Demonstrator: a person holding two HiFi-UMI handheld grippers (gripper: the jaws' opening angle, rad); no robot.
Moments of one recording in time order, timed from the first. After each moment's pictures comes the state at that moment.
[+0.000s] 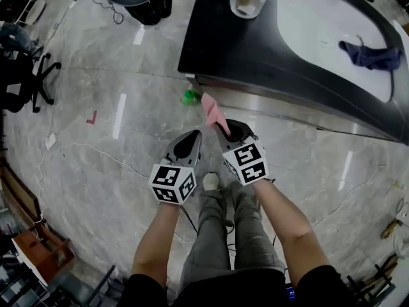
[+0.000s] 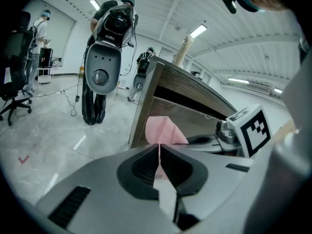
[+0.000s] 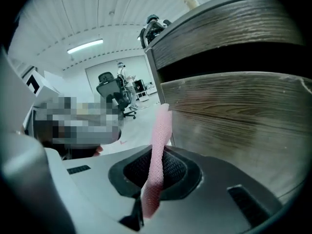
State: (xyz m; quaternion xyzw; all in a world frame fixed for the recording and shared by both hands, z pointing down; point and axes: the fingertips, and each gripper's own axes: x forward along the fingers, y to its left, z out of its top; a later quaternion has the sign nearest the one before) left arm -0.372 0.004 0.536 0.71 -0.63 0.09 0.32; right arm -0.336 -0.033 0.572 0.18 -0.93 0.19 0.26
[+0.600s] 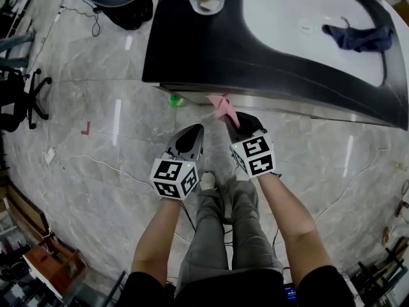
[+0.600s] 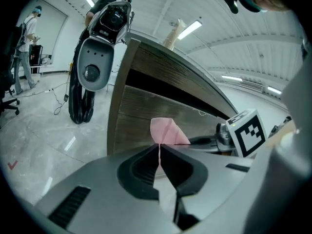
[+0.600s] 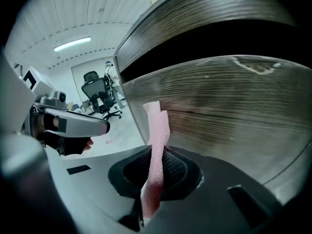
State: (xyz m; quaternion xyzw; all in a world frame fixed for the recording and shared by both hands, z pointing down) left arm -0.326 -0.036 0.545 0.73 -0.59 0.10 0.32; right arm -0.267 -0.081 0.591 0.25 -0.91 0.20 0.27
